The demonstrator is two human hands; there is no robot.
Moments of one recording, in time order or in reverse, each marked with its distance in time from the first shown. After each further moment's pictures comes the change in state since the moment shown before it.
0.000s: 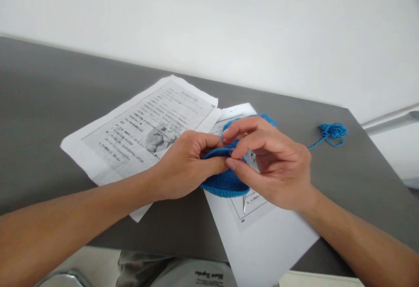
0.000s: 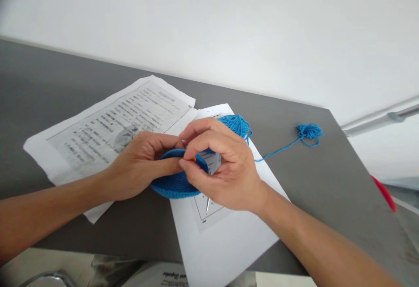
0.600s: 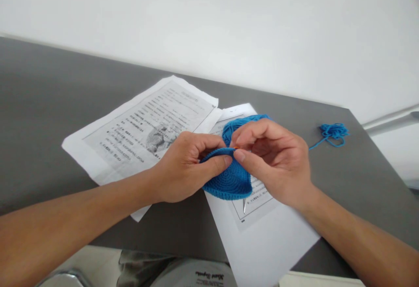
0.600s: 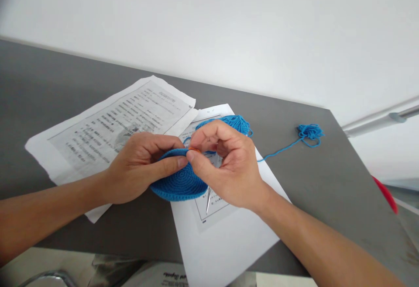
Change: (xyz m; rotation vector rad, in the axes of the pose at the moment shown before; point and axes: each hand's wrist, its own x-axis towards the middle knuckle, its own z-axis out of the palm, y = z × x) left_hand -0.004 0.000 -0.001 0.130 0.045 0.138; right_hand 0.002 -0.005 0.002 0.090 0.109 0.231
